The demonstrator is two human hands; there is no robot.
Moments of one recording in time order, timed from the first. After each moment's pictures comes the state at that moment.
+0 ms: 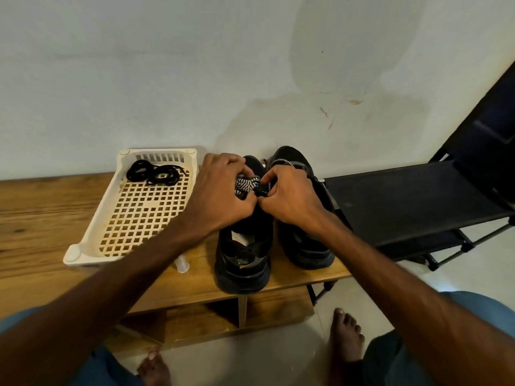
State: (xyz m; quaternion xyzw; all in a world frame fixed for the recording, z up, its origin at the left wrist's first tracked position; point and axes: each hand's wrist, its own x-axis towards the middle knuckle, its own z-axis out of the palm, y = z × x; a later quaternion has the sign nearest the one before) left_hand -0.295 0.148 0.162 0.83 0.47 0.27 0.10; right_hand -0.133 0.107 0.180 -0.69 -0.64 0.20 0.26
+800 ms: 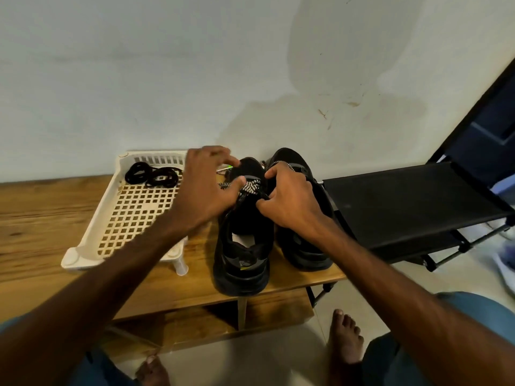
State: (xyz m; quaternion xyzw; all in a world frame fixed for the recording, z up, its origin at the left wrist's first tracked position) left_hand -0.313 0.161 0.166 0.80 0.48 0.34 0.12; right_hand -0.137 0.106 0.174 -0.72 -0.62 0.17 0.26
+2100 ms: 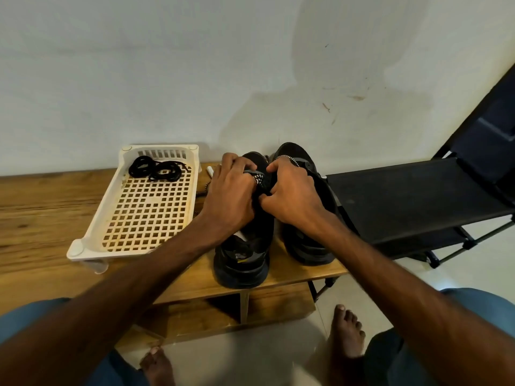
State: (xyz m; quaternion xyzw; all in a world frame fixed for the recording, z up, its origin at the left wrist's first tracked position) left_hand -0.279 0.143 0.150 0.86 0.48 0.18 0.00; right_hand -0.140 0.103 0.176 -0.71 -0.63 0.18 0.24
